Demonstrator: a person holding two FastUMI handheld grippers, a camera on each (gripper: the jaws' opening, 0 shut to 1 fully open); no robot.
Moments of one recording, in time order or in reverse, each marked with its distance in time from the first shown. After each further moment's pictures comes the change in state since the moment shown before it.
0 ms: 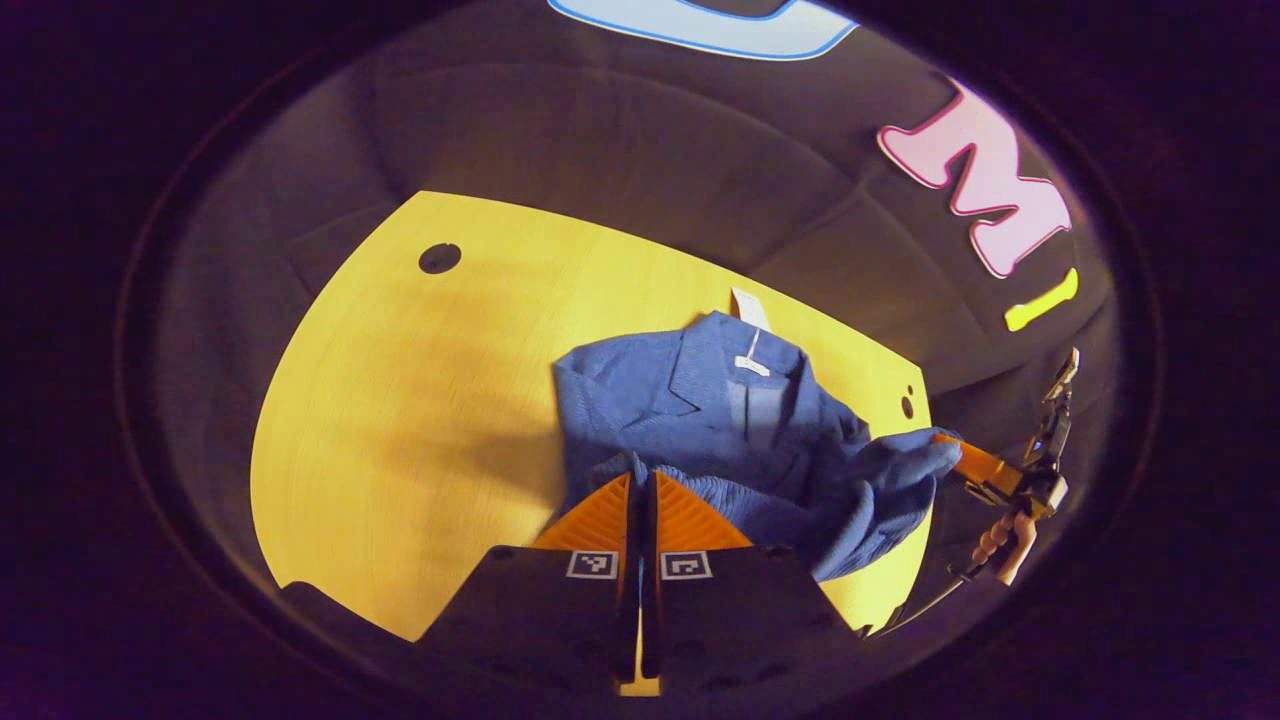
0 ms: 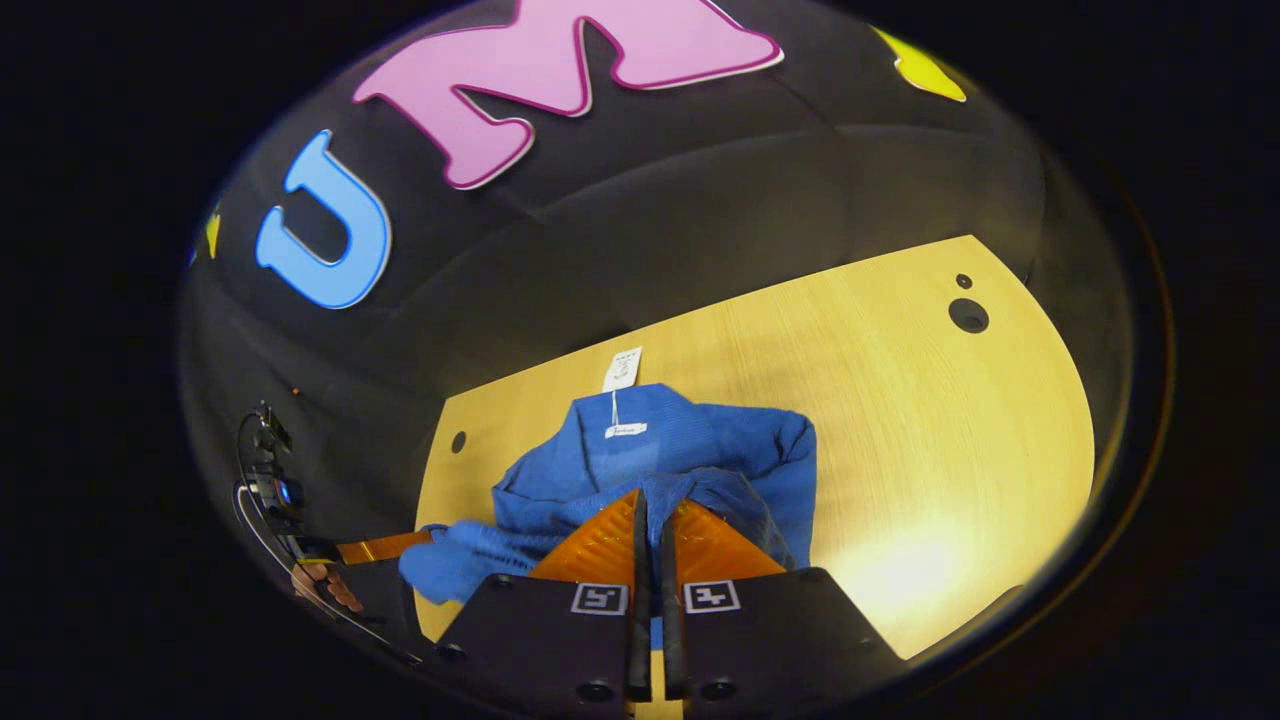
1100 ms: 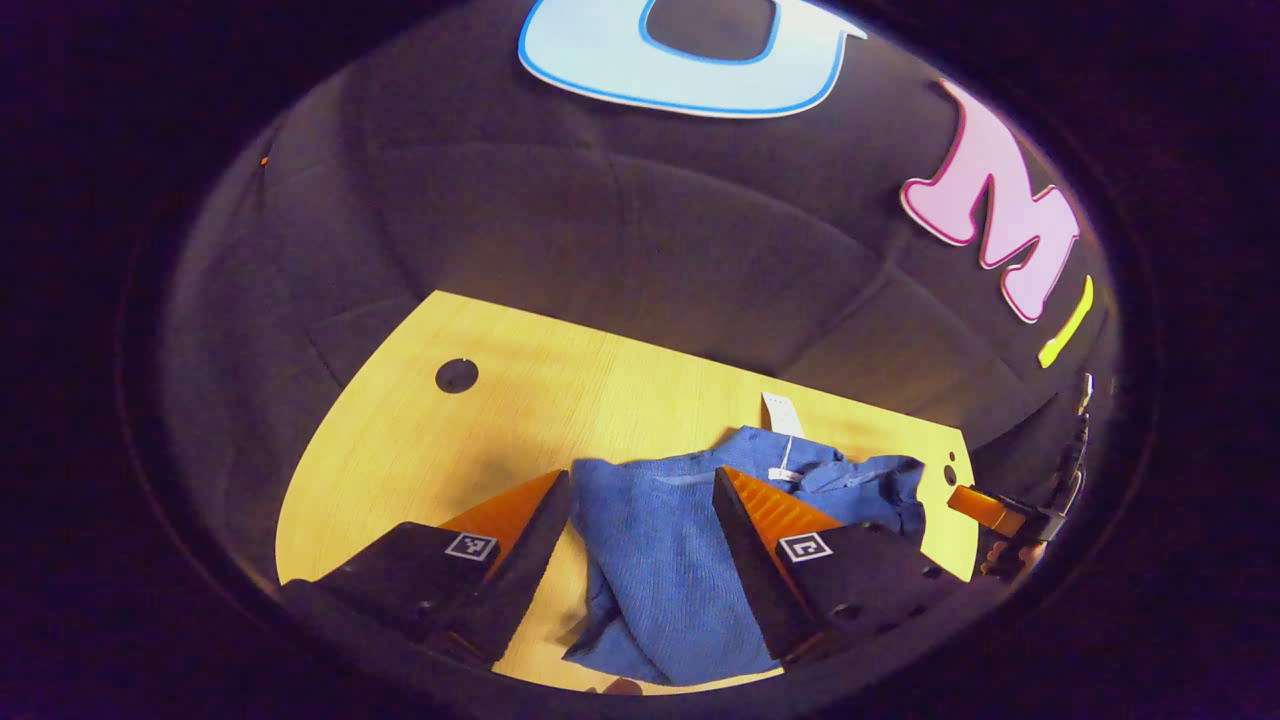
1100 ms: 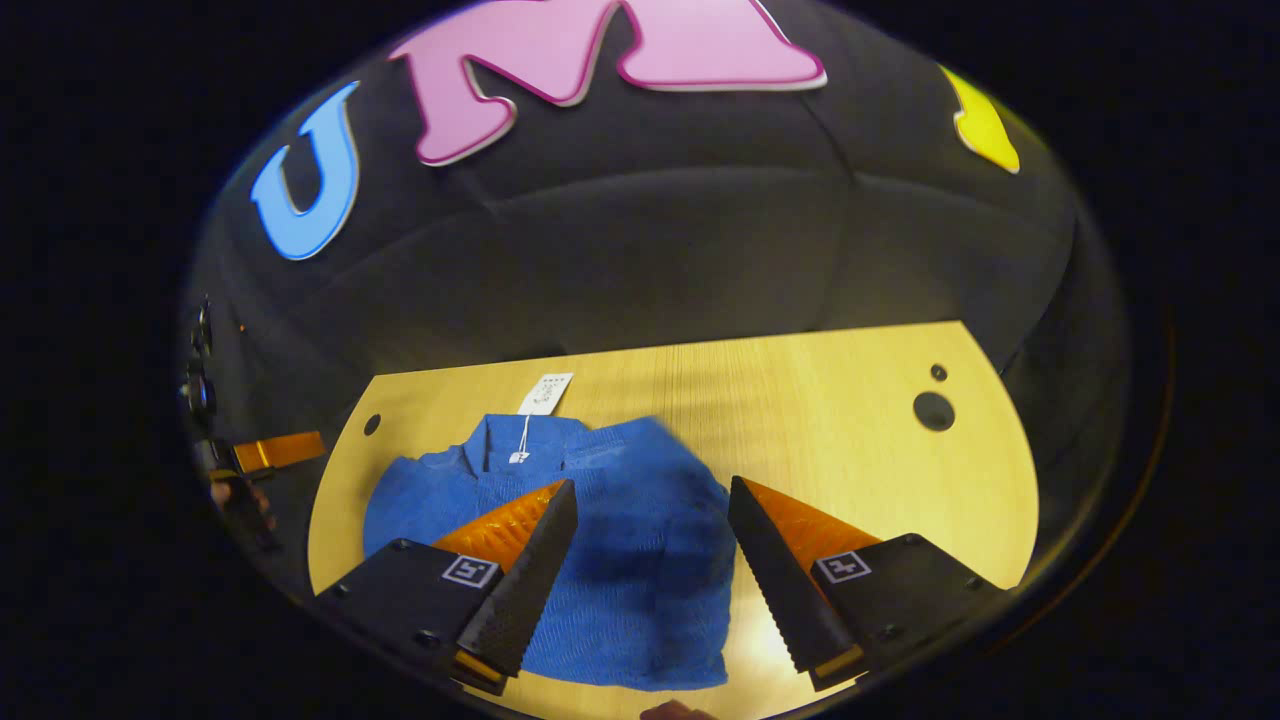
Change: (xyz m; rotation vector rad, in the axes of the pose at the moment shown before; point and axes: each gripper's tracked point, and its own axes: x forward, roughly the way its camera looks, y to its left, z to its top) left arm -0.027 -0.015 0.070 0.069 -0.361 0.062; right arm 0.000 -0.045 0.036 -0.297 -0.158 -0.125
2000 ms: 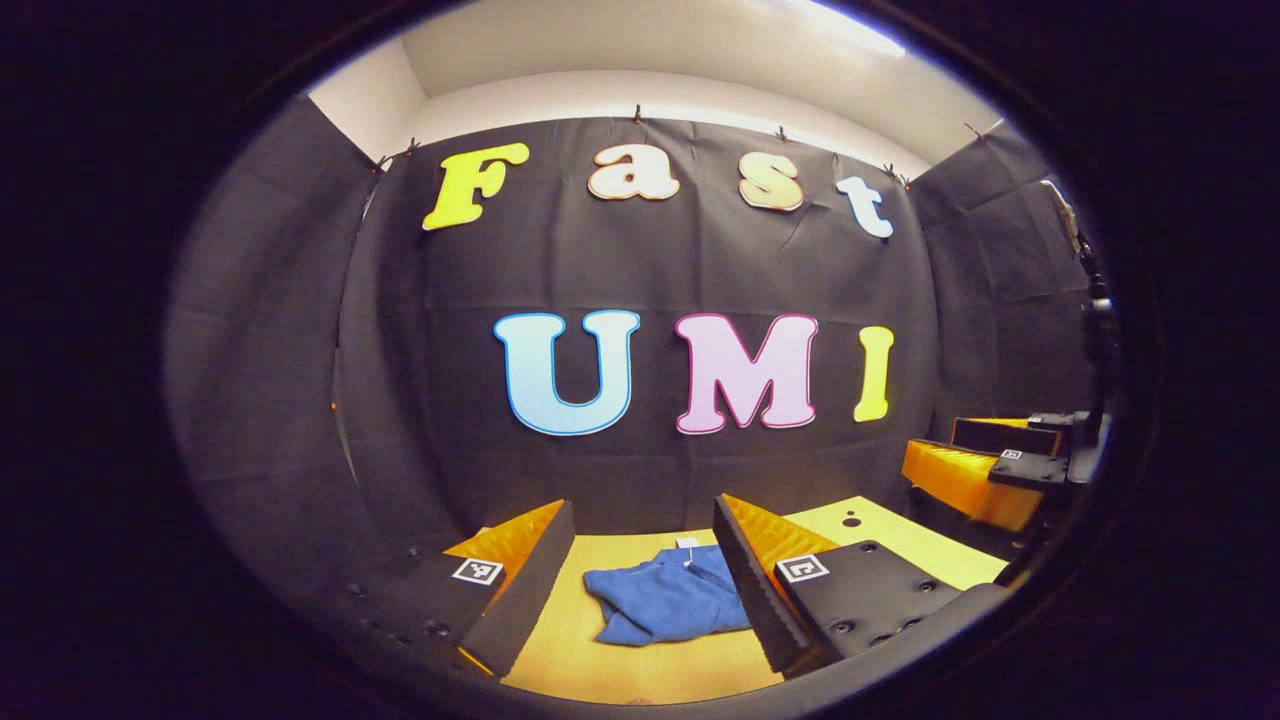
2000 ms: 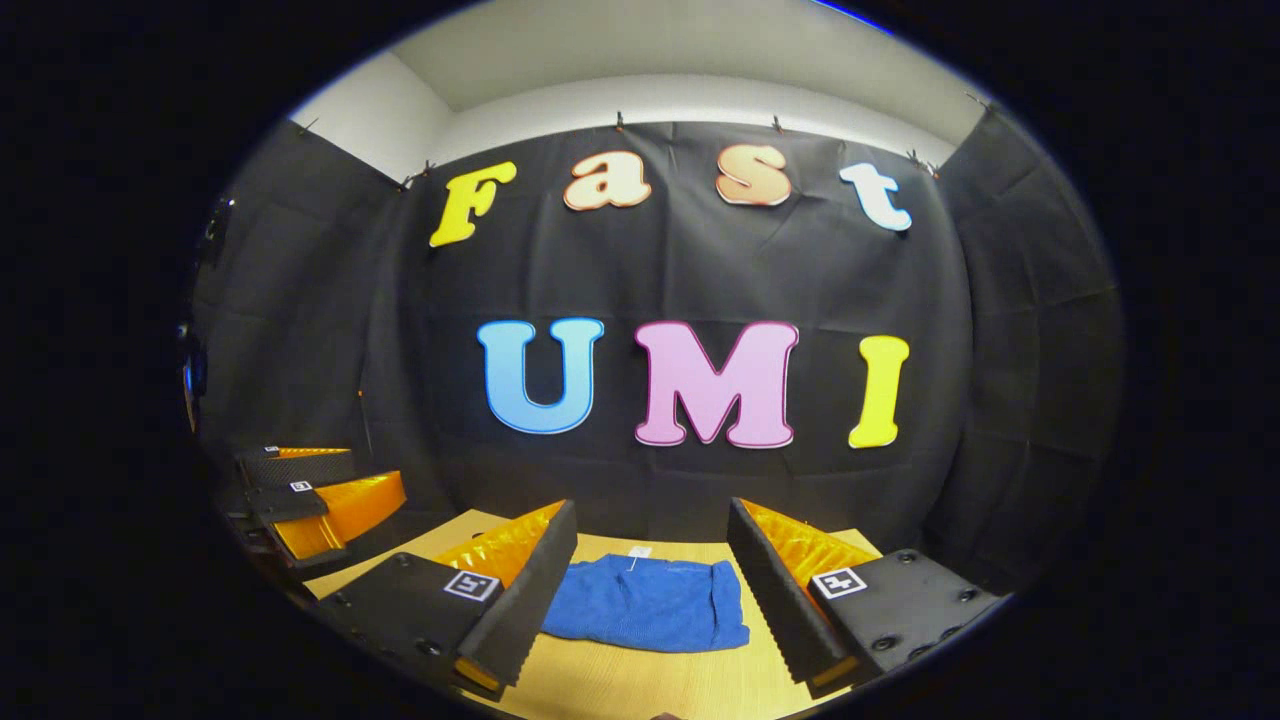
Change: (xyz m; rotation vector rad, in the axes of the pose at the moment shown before) left arm -0.365 -0.071 -0.110 0.334 -0.764 -0.083; right arm -0.422 0.186 -0.028 -0.183 -0.808 -0.064
